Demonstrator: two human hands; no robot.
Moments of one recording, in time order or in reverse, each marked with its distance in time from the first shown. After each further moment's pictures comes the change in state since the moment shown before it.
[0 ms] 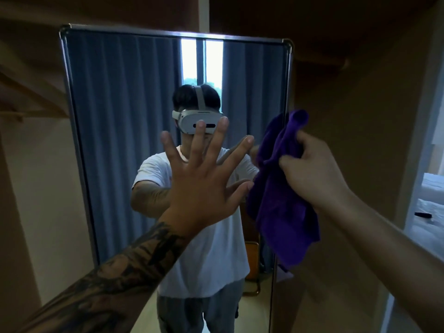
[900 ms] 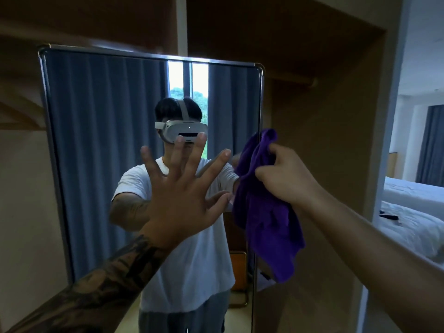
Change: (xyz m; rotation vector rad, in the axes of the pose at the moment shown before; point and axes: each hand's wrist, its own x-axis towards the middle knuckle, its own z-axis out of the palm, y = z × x) left_hand 0.001 -0.001 0.005 -0.043 0.061 0.002; right_hand 0.004 -0.020 -0.013 -0.064 -0.096 0.054
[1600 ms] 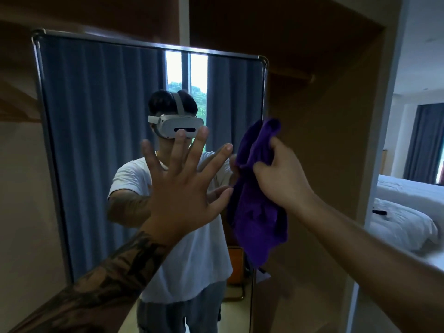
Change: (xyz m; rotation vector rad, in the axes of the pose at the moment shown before) left_hand 0.000 0.000 0.000 -0.036 0.028 -0.017; right_hand -0.001 0.012 0.018 -0.010 0.128 -0.092
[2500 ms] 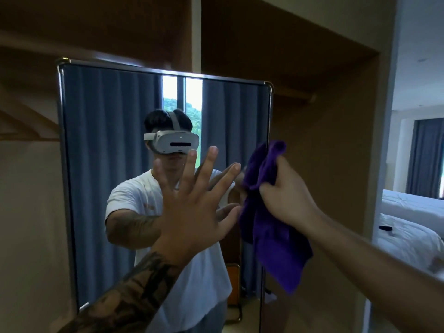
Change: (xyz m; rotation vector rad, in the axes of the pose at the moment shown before) left_hand -0.002 -0.001 -0.001 -0.025 -0.016 -0.005; right_hand 0.007 0.003 0.003 -0.048 -0.032 -0.050
